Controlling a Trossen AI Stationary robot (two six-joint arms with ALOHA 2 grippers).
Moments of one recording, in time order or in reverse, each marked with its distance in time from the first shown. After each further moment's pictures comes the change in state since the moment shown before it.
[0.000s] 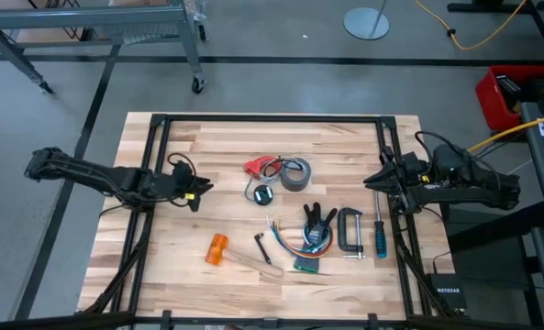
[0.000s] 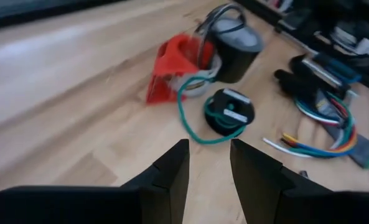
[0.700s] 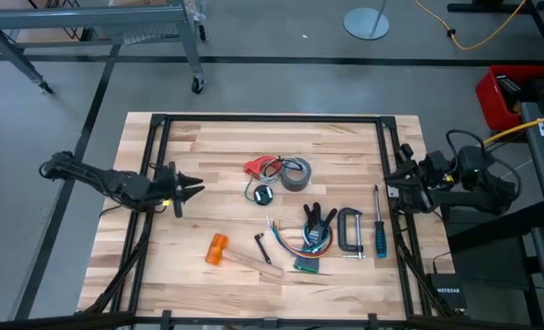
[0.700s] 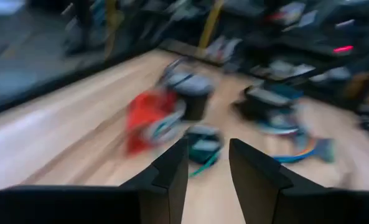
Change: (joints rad) left arm -0.144 -0.433 -0.196 0.089 -0.102 0.336; right arm 0.000 -0.206 0.000 -0.028 -0.003 0.003
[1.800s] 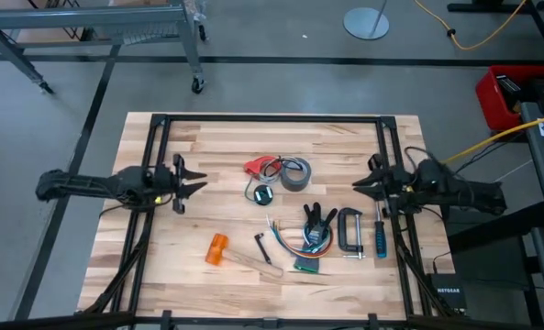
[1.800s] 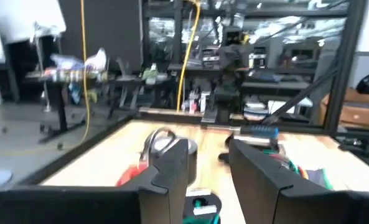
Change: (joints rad) left arm 0.291 -0.024 -0.137 0.449 0.410 0.355; right arm 0.000 0.006 -0.374 0.346 0.074 -0.075
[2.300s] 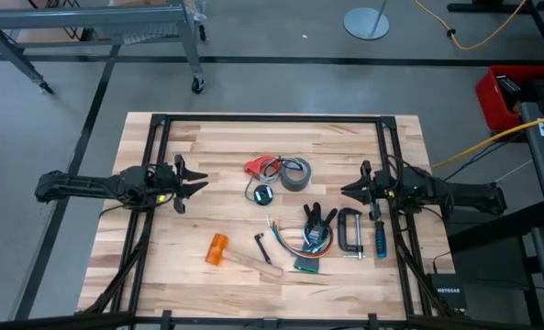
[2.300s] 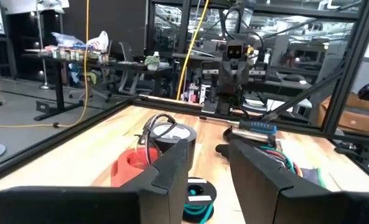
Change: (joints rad) left arm 0.022 0.000 0.000 -0.054 0.000 -0.105; right arm 0.000 0.000 -0.156 0.006 0.074 0.023
